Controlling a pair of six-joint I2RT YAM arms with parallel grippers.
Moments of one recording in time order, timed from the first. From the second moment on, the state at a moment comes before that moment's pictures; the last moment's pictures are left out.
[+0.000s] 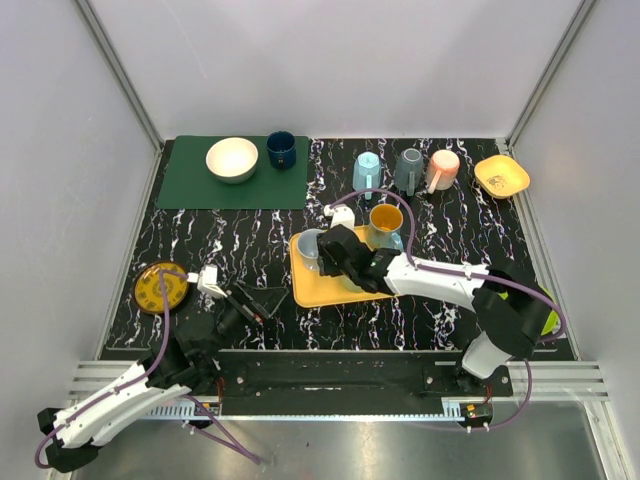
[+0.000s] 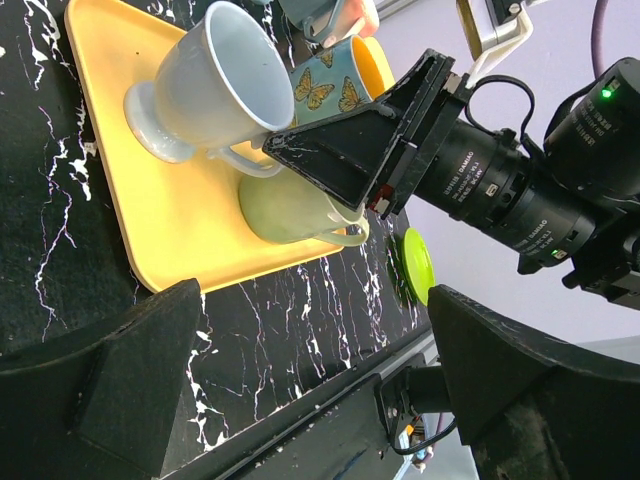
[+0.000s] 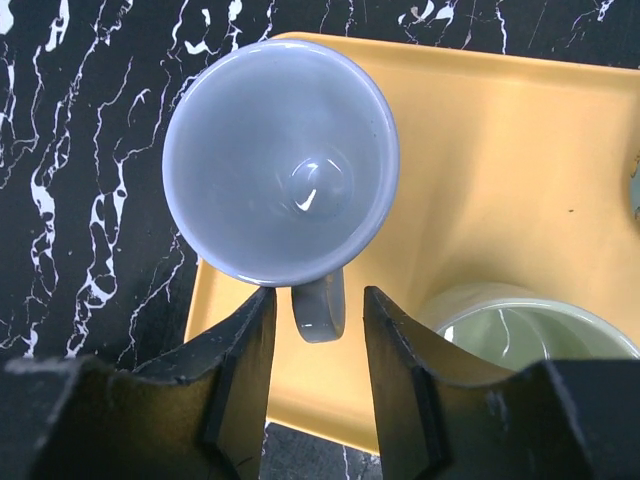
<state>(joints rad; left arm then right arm) -0.99 0.01 0.15 -0.27 -0.39 -1.06 0.95 1.61 0.98 -0.06 0.35 0.56</state>
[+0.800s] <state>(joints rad) -0.99 0.01 0.14 -0.27 -0.39 -1.07 0.95 1.77 1.22 -0.31 0.30 0.30</state>
